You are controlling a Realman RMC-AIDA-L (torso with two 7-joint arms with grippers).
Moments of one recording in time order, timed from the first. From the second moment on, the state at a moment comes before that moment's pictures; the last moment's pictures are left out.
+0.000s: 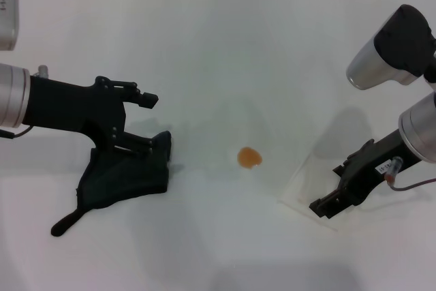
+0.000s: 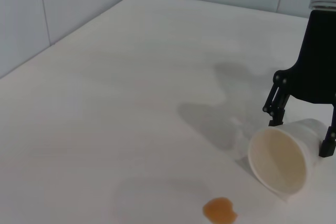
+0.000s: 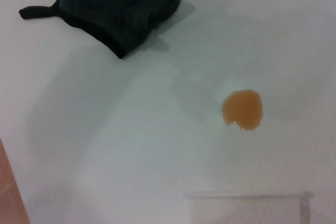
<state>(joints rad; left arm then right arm) -0.59 -2.05 0.89 0.96 2.19 1.66 -1.54 0.46 2.02 -1.58 -1.47 -2.35 -1.58 2.59</state>
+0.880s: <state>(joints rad) -0.59 -2.05 0.89 0.96 2.20 1.66 -1.53 0.47 2.01 -1.52 -1.53 -2.36 -1.60 2.59</state>
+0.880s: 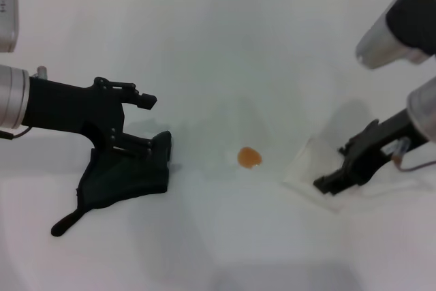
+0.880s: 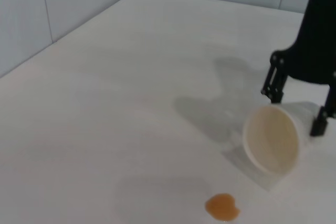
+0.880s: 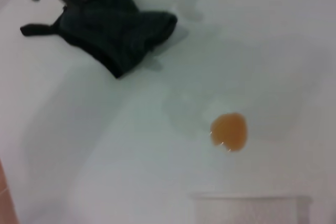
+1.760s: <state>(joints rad) -0.59 -2.05 0.88 0.93 2.18 1.61 -1.49 0.39 2.01 -1.17 -1.30 -2.16 -1.40 2.20</state>
